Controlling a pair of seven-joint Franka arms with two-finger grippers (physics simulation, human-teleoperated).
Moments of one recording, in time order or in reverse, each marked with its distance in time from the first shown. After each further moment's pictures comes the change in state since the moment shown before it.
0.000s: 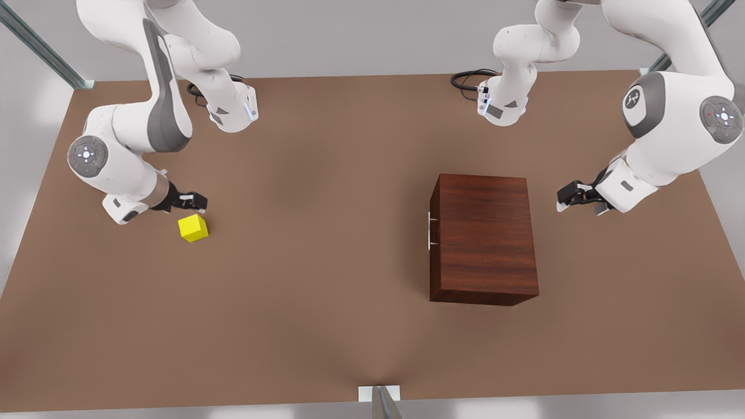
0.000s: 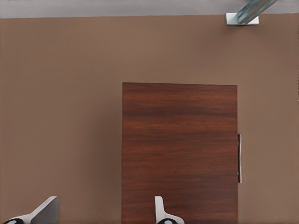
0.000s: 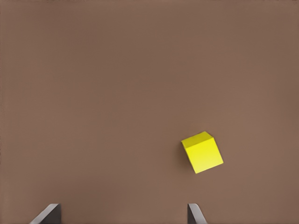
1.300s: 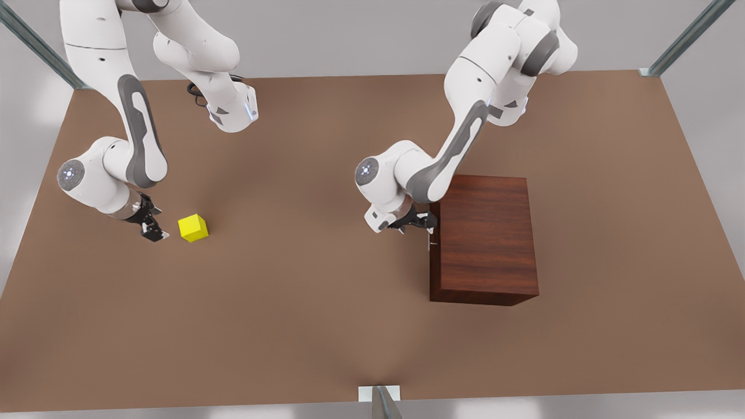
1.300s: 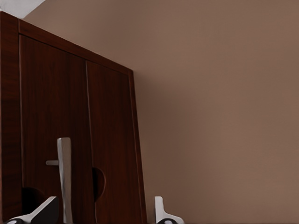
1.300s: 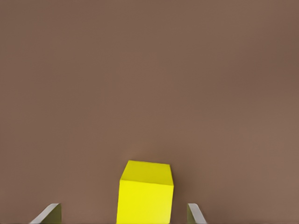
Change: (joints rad) left arm -0.712 0.535 0.006 0.069 0.604 0.173 -0.782; right arm -0.304 0.105 -0.028 -0.404 0.108 0.583 0.650
